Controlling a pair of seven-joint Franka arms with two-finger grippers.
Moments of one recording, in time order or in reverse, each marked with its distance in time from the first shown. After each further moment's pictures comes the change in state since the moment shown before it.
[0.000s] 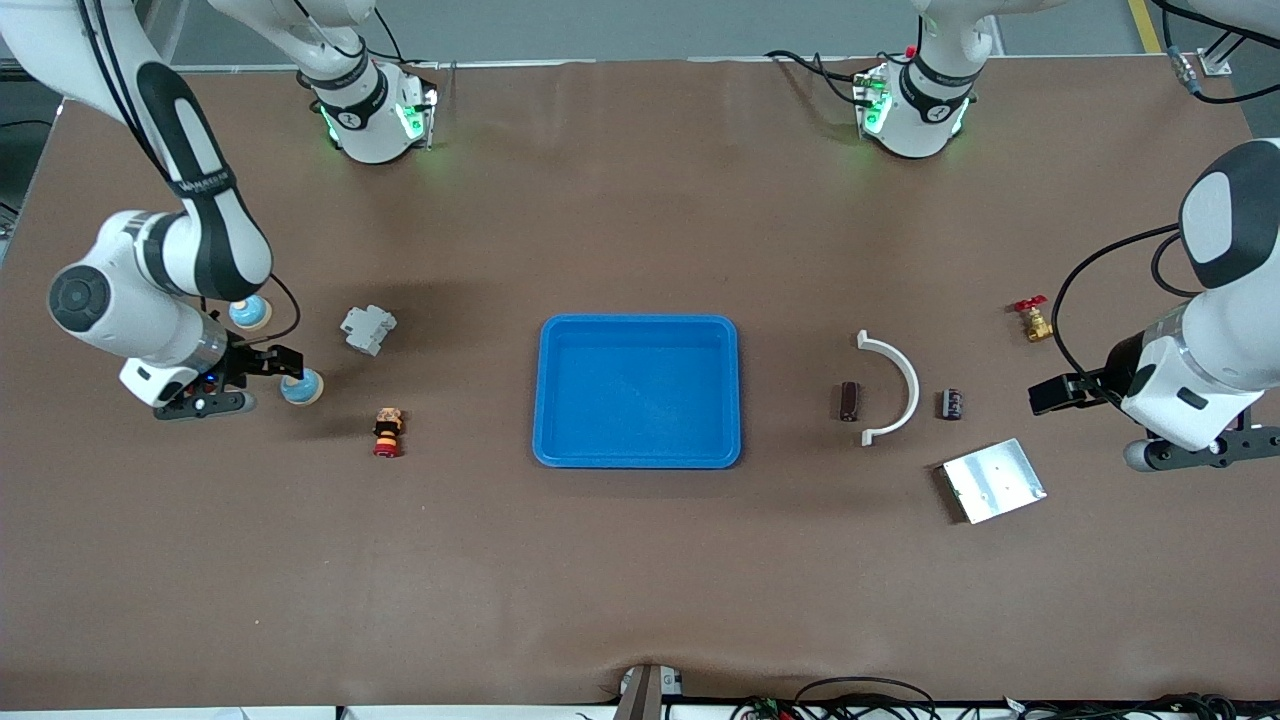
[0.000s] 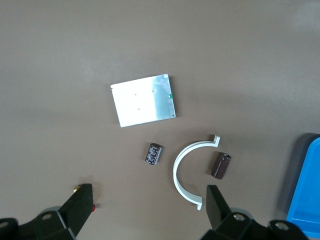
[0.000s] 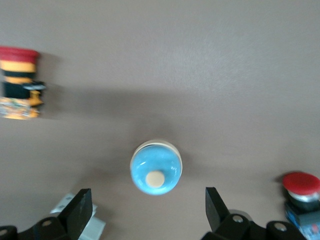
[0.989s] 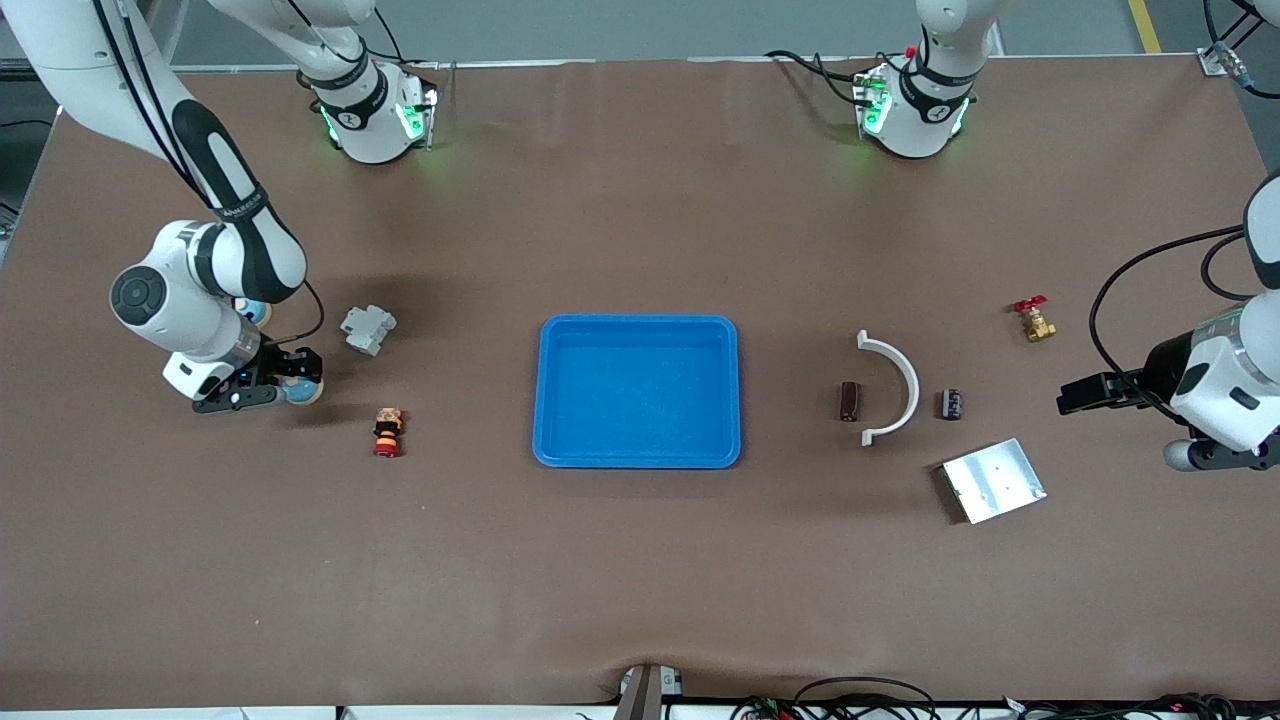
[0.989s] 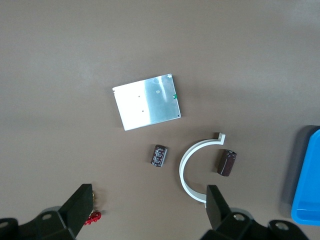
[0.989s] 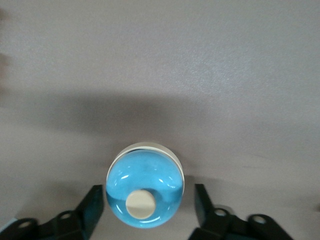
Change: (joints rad) left arm 0.514 0.082 -0.578 -0.017 0.177 0.002 0.000; right arm -0.011 0.138 -0.014 -0.128 -0.001 0.313 -0.077
